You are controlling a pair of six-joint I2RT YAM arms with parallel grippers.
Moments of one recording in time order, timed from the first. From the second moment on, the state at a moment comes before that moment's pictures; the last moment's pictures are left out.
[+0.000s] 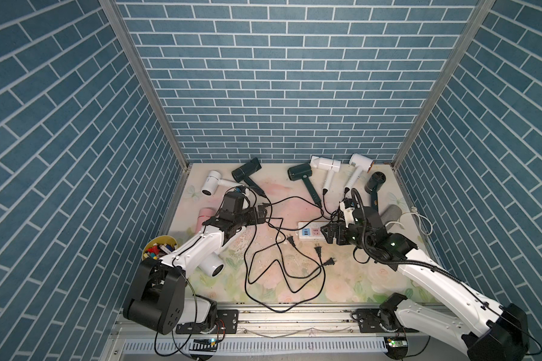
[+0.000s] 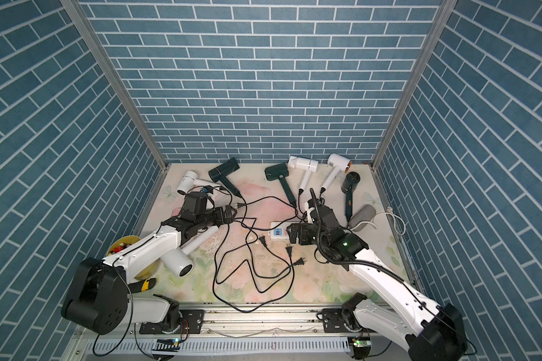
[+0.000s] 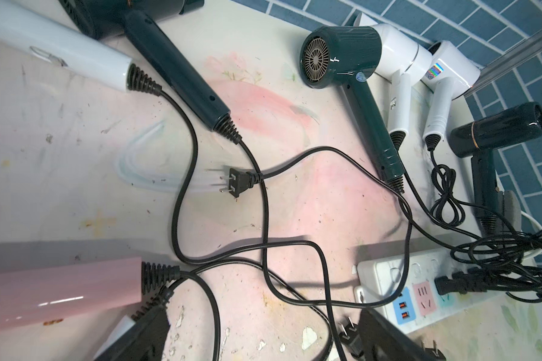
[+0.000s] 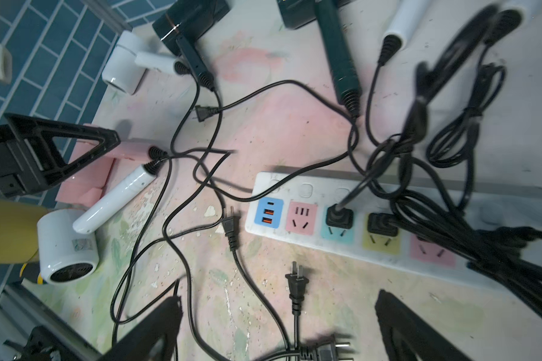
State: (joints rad) left arm -0.33 1.37 0.82 -0.15 0.14 -0.40; right arm 0.65 0.96 0.75 -0.48 -0.02 0.50
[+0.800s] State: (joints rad) left arm -0.33 1.96 1.46 -0.59 0.11 -0.15; right arm 0.64 0.84 0.60 -0.46 0.07 0.54
